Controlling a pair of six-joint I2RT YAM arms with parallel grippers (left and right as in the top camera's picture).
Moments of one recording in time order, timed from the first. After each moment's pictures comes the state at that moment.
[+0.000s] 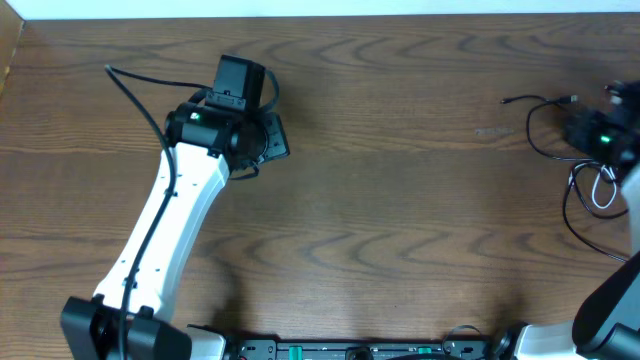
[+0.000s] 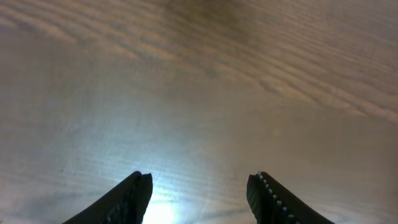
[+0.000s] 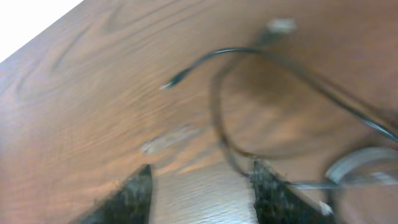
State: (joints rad) left arm -0.26 1.55 1.42 -1.03 0.04 -0.51; right arm -0.44 1.62 1.14 -0.40 -0.37 0.11
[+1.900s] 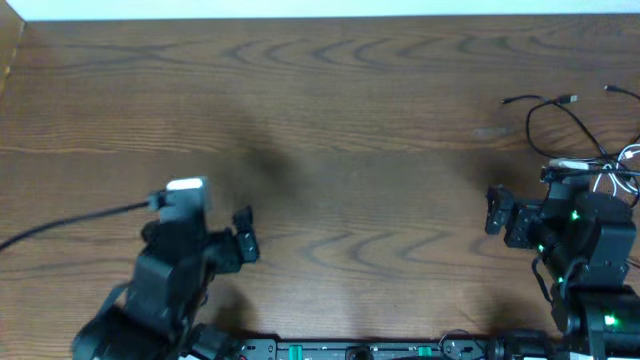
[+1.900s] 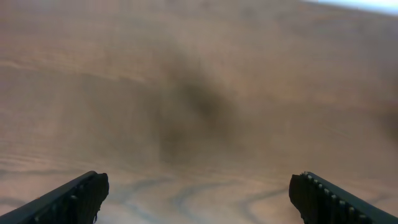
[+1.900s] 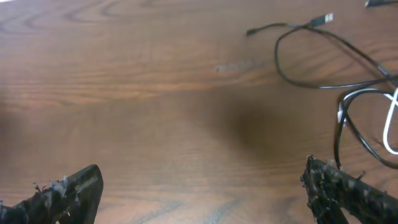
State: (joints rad) left arm -0.45 0.65 1.01 -1.05 -0.27 -0.43; right arm -0.03 0.68 0.76 -0.74 -0.07 0.12
